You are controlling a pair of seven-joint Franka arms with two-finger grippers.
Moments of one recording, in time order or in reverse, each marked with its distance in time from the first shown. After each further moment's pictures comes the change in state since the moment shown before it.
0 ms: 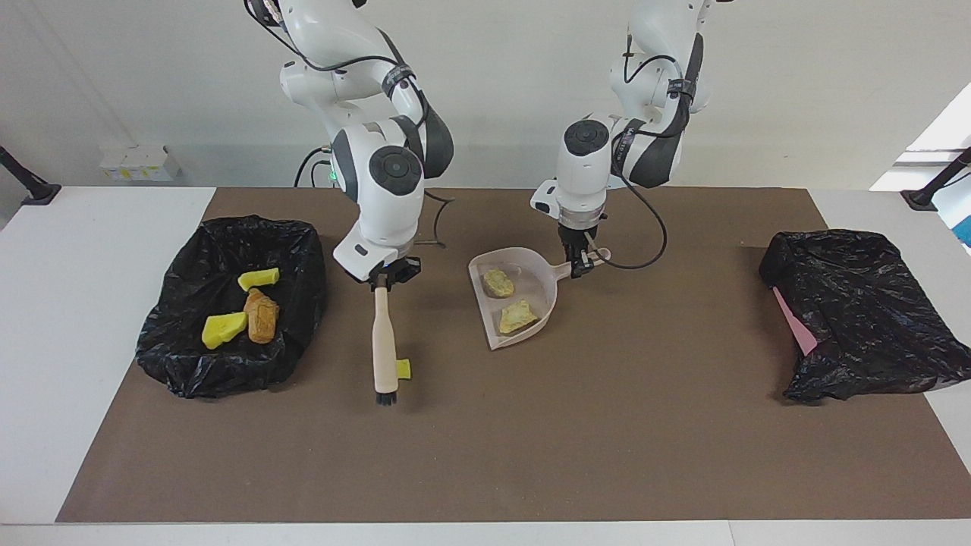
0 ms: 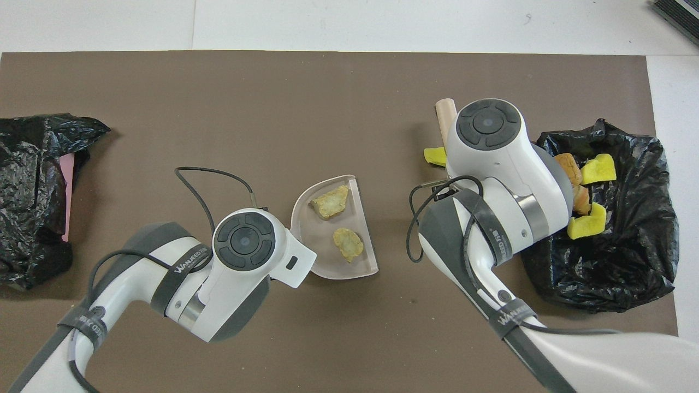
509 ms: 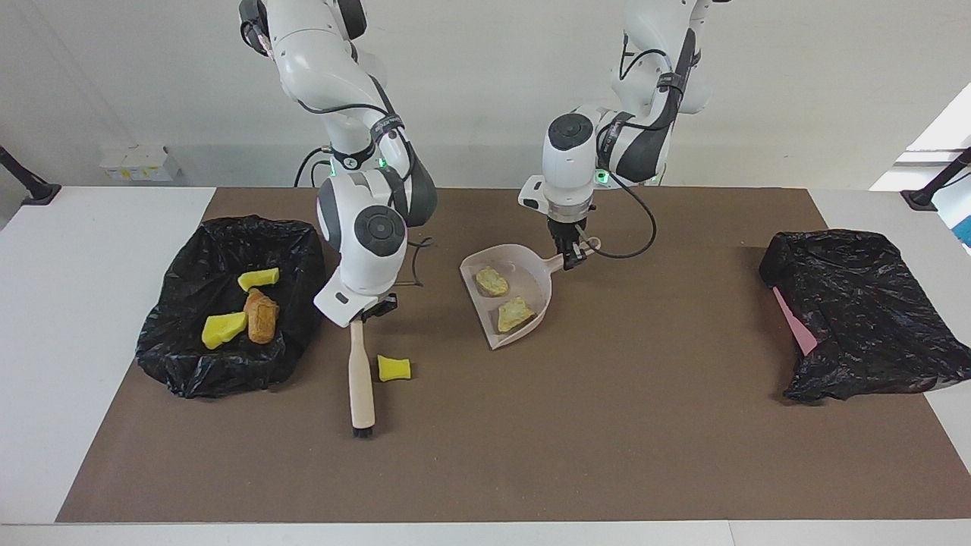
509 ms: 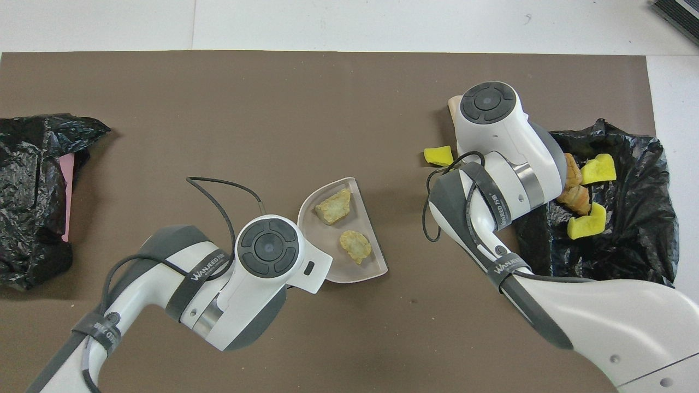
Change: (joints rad) left arm -0.038 0.001 -0.017 0.032 0.000 -0.086 -0.130; right arm -0.052 0.104 0.002 0.045 -0.051 -0.010 -0.068
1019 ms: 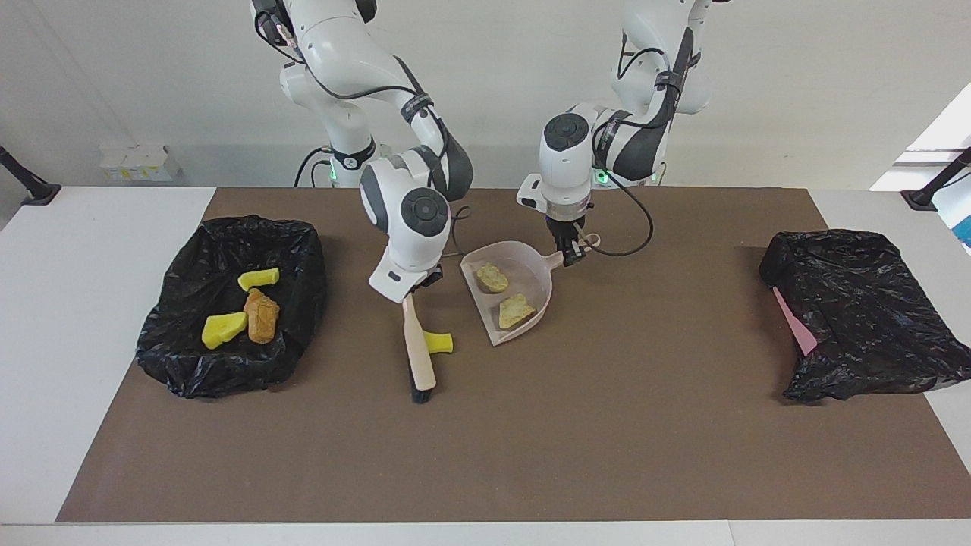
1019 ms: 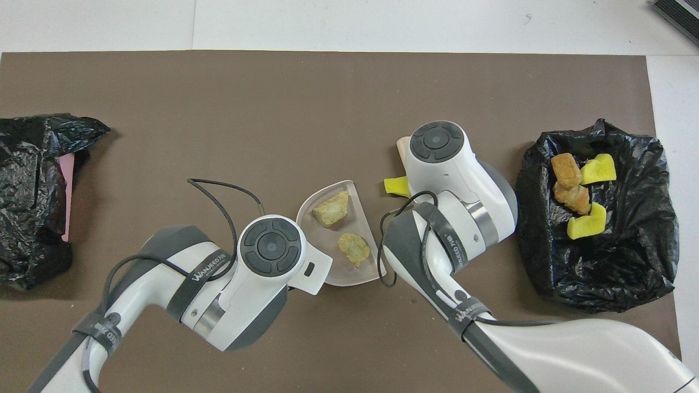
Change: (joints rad) left arm -0.002 0.000 0.001 0.003 0.000 -0.029 -0.003; right arm 0.136 -0.091 0.017 -0.139 0.193 -0.009 0.001
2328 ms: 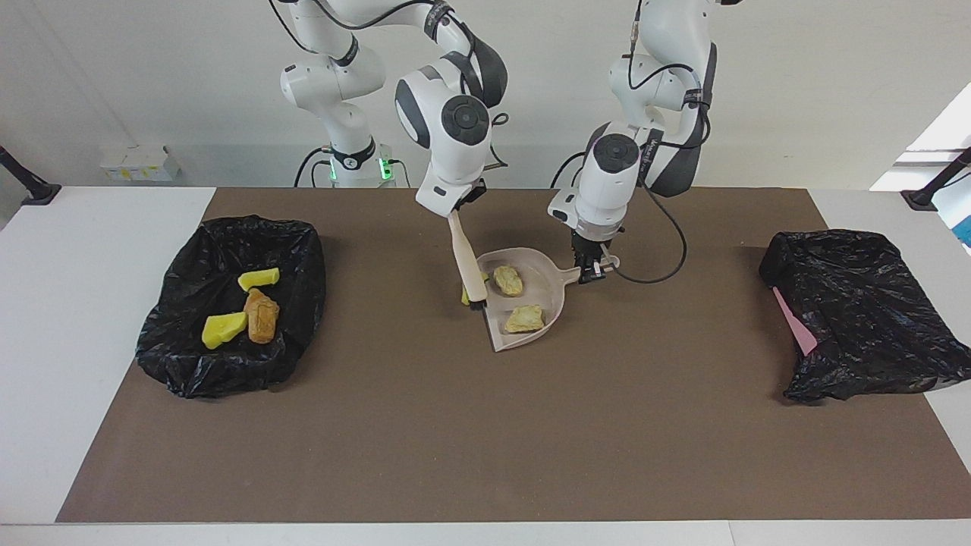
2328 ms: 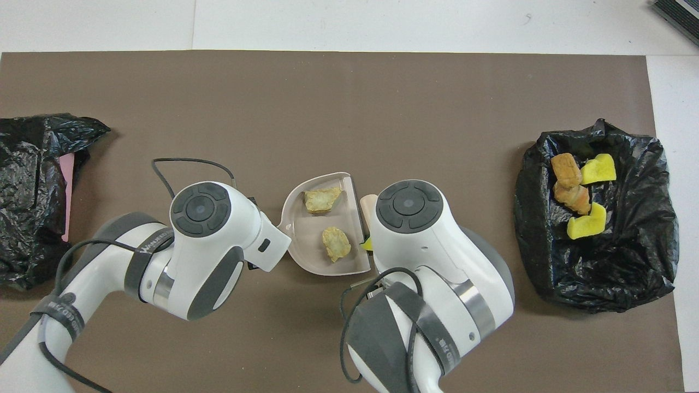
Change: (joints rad) left arm 0.147 0.020 0.015 -0.016 -0.149 0.110 0.383; right arm 0.145 -0.248 0.001 -0.100 0.233 -0.203 0.072
